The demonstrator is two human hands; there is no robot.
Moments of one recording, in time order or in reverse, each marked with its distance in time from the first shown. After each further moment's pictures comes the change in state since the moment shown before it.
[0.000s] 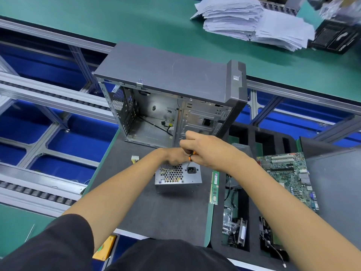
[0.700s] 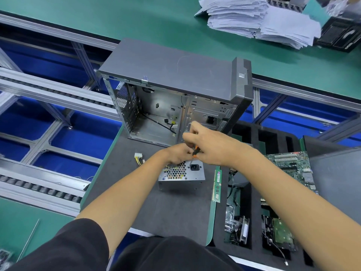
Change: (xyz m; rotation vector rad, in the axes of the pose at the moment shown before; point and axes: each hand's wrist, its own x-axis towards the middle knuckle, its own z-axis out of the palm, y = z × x) left_hand 0.009 -0.019 0.013 -0.226 0.126 0.002; right_hand 0.007 0.010 0.003 -0.002 0.017 -0.017
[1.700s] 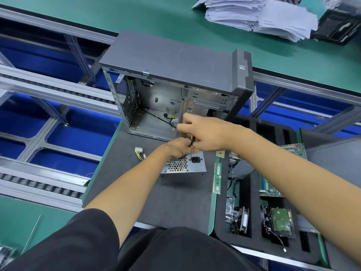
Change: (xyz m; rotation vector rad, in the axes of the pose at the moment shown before) left_hand 0.004 -0.009 0.004 0.100 0.047 -0.029; right_hand 0.020 -0.006 -0.013 -0.087 -0.075 -0.103
